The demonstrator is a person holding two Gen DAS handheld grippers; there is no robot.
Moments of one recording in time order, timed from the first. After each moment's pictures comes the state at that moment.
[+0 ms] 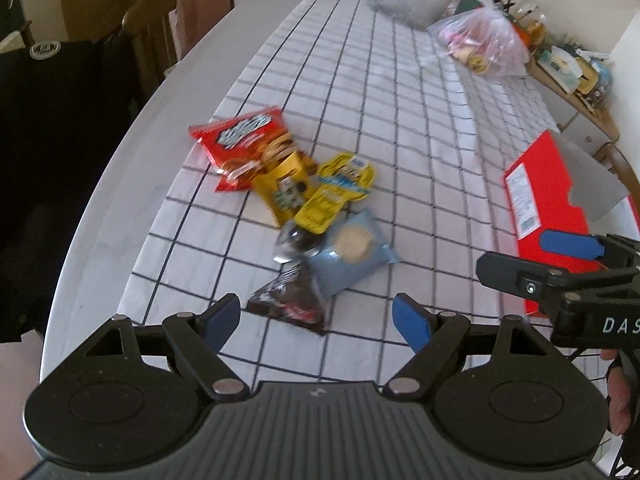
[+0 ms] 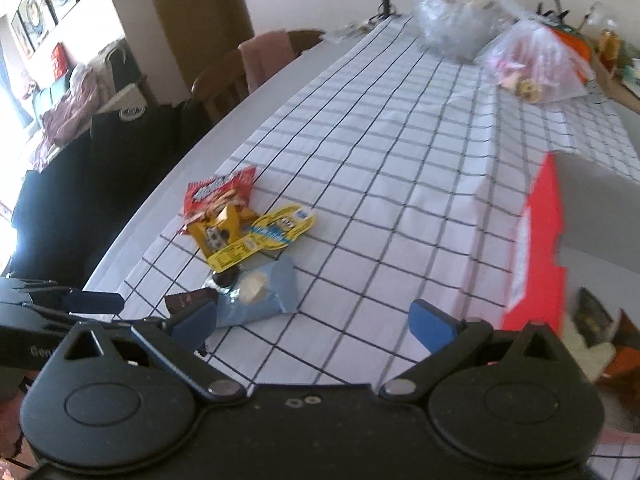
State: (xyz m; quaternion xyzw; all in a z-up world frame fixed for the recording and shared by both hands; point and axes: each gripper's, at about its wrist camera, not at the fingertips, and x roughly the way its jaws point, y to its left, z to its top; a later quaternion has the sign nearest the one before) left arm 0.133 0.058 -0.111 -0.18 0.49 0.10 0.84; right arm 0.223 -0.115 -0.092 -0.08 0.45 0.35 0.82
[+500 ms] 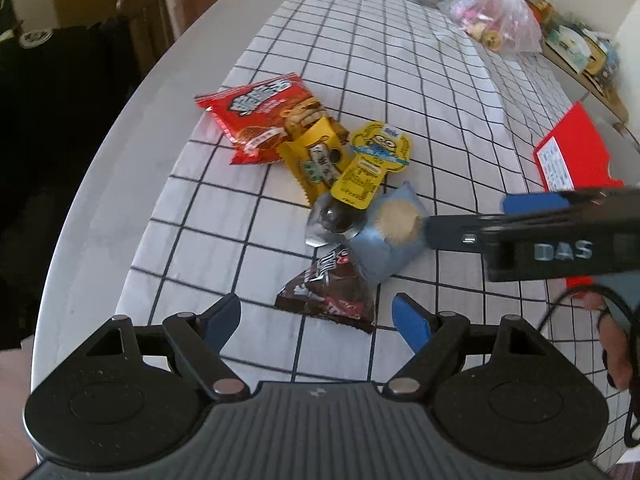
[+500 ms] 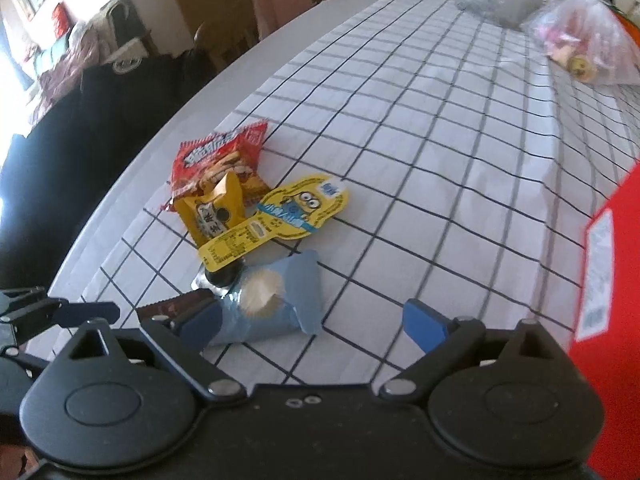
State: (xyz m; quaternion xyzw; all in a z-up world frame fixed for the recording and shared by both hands) left arm 0.138 0.072 -0.151 -0.16 0.51 0.09 0.84; right arm 0.252 -0.055 -0.141 -0.12 0.49 0.36 0.78
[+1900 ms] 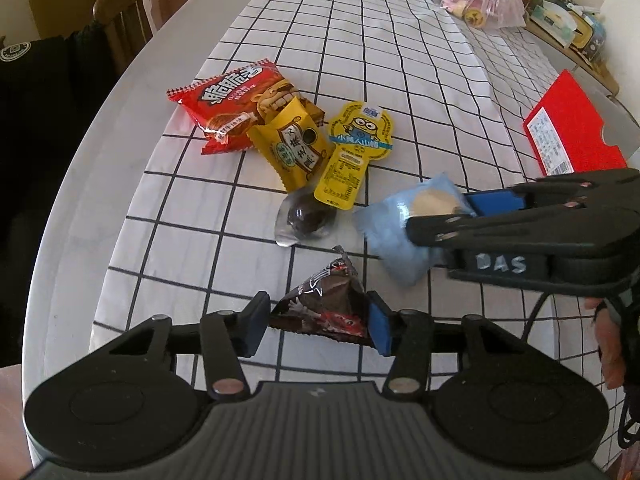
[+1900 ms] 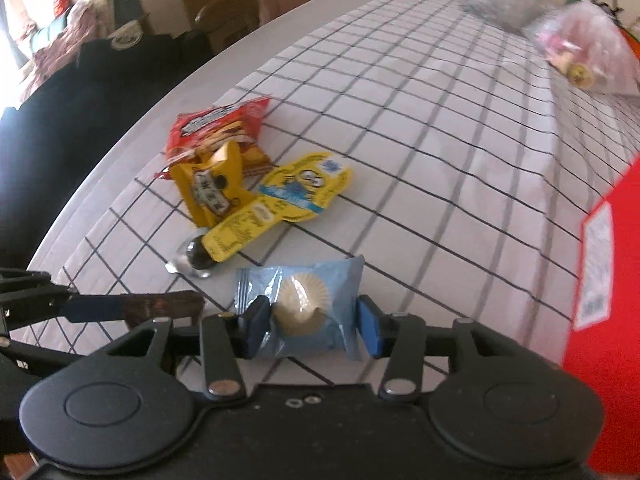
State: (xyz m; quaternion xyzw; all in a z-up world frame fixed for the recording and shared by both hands) left arm 0.143 0.062 -0.160 -0.15 0.52 0.07 0.84; right arm 0.236 -0.061 -0.149 -0.15 0.48 0.34 0.79
